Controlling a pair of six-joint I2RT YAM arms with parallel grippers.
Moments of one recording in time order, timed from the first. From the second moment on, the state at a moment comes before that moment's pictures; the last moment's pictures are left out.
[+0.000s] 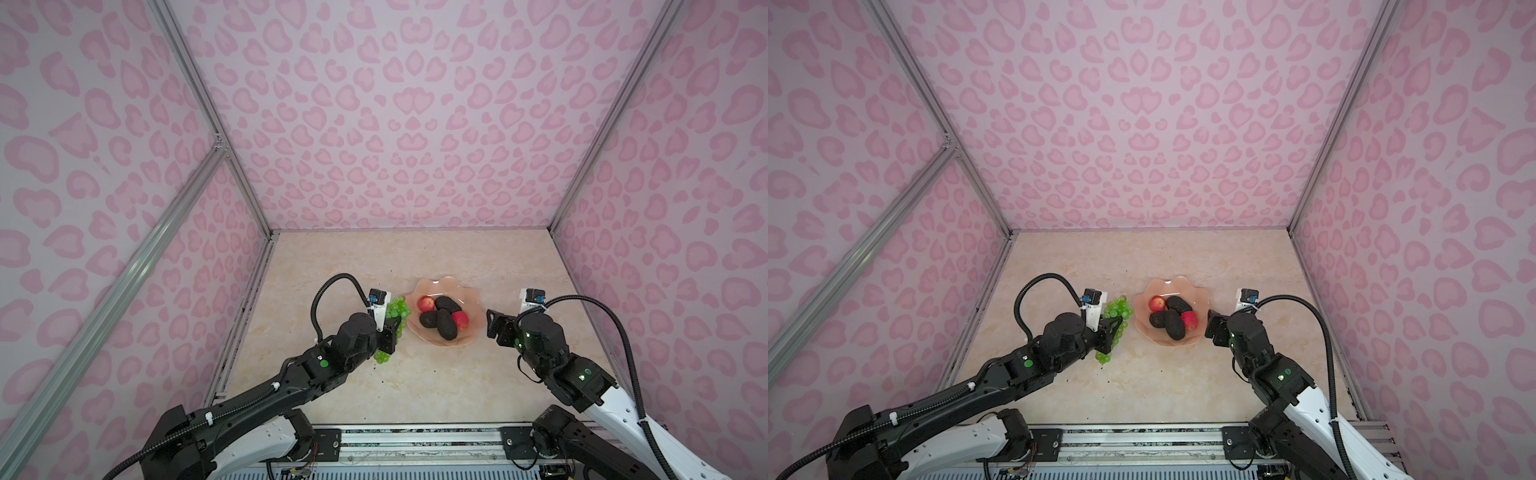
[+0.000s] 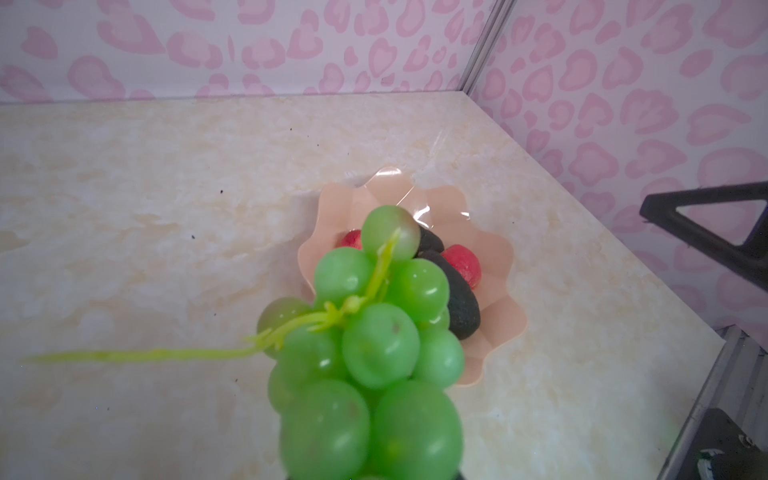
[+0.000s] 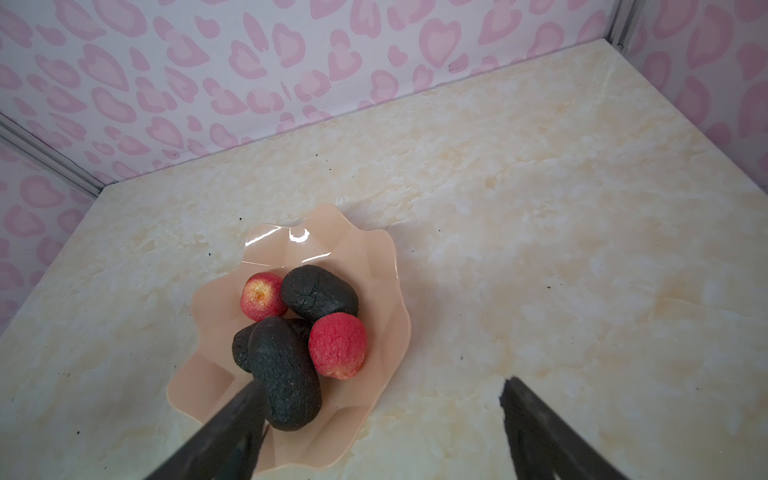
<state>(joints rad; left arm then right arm) -0.87 1.06 0.67 -0.04 -0.18 -0.36 0.59 0.66 0.60 -0.48 0.40 0.56</state>
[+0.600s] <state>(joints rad) -0.77 1.74 1.21 0.01 0.05 -0.26 0.57 0.54 0.58 -0.53 0.42 0.57</state>
